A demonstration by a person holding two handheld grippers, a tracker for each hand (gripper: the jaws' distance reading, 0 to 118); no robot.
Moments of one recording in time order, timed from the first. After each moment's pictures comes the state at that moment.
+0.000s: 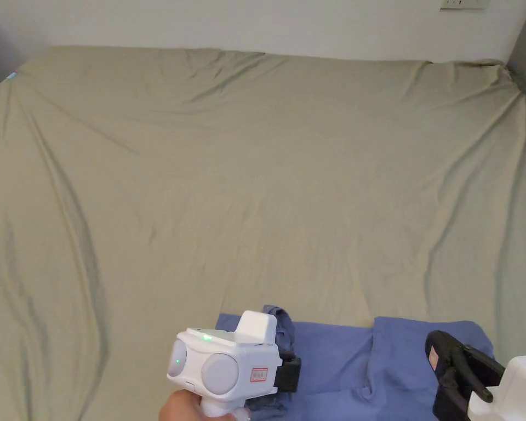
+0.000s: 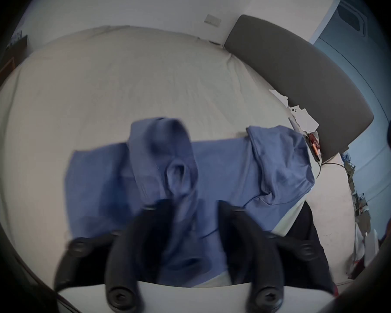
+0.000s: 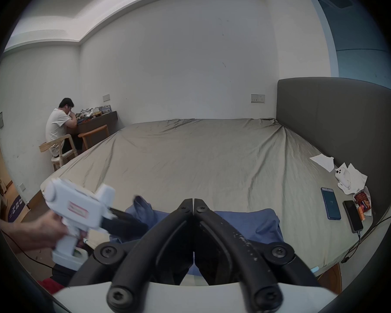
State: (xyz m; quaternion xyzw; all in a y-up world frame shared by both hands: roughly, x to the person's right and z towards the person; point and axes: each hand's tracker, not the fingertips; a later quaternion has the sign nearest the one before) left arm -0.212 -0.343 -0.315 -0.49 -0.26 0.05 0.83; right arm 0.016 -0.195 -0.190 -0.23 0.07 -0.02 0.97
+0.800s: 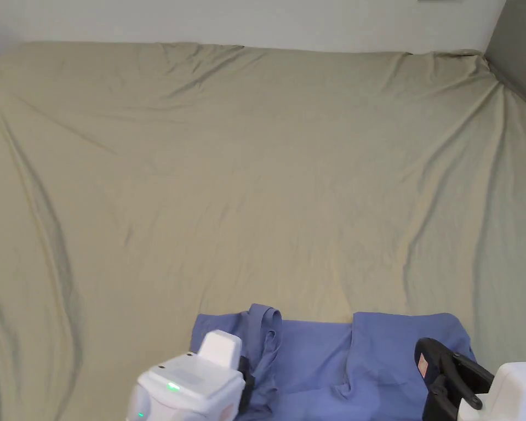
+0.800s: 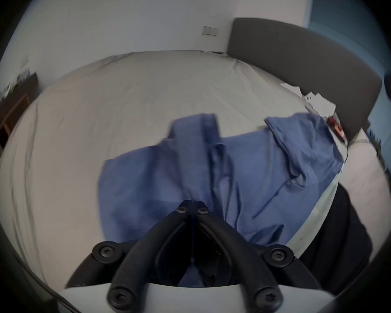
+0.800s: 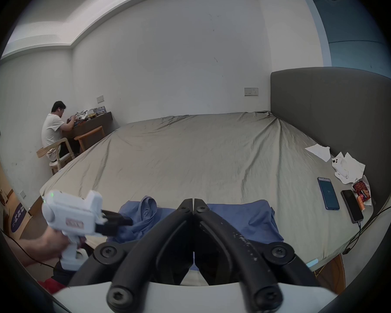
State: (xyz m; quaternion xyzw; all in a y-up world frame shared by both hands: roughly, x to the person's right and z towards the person) left arm -0.213 -0.364 -0.282 -0.41 -0.21 -0.06 0.89; right arm 0.035 -0.203 -0.189 -0.25 0.06 -0.04 0.97
